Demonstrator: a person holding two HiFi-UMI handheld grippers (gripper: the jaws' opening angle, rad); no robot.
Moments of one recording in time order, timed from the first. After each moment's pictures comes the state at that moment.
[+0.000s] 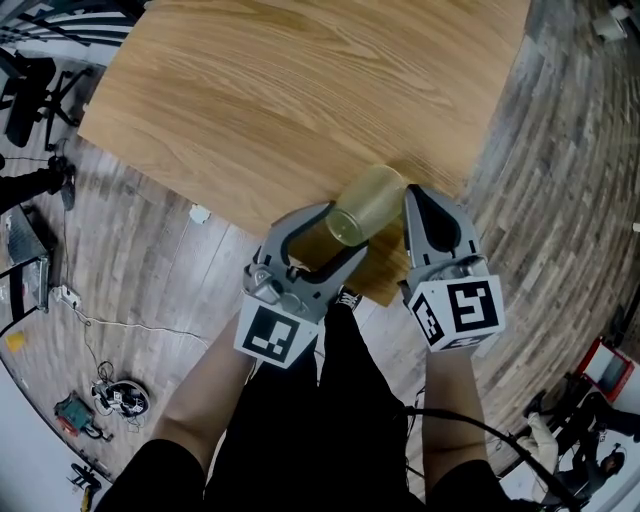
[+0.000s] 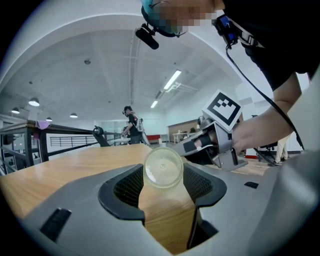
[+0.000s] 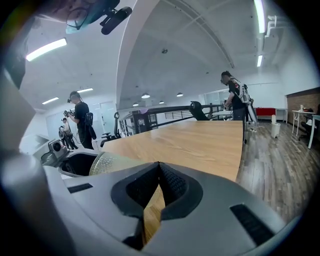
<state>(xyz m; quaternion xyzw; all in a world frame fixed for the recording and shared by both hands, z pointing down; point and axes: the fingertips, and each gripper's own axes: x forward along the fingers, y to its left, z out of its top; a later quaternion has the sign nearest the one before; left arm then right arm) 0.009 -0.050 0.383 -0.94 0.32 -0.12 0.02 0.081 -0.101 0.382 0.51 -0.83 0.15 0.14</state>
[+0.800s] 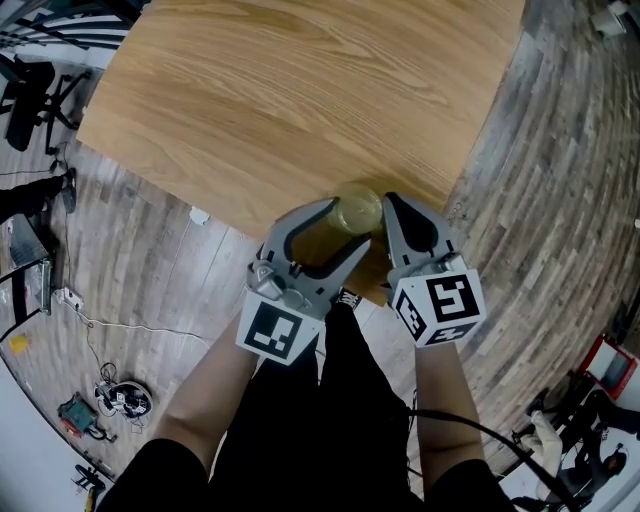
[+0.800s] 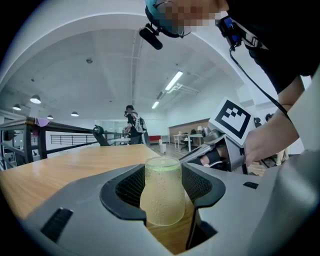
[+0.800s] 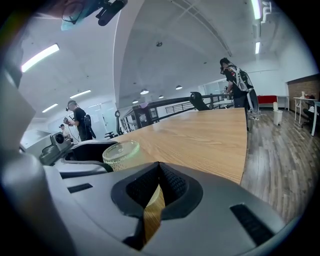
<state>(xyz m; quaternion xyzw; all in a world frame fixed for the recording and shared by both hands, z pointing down) 0.021 -0.056 0.381 -0.94 0.32 -0.11 0.02 0.069 -0.091 0.414 0.49 -0.83 0.20 0.14</state>
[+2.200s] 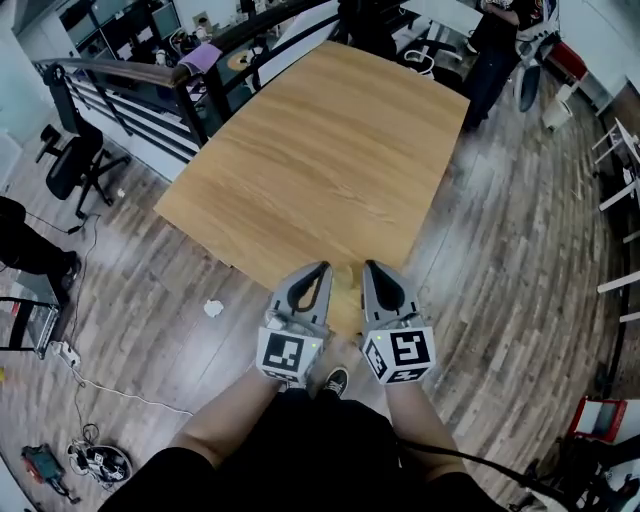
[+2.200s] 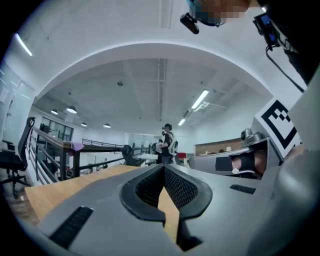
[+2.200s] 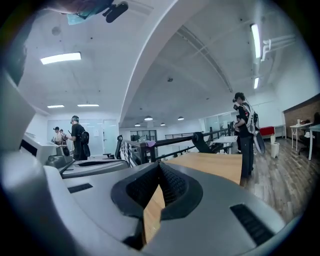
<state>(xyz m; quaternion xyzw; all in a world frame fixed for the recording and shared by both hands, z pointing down) -0.029 -0.023 0.157 -0.88 0.47 0.01 -0.01 0.042 -0.027 0.152 0.54 -0.84 0.06 0.04</state>
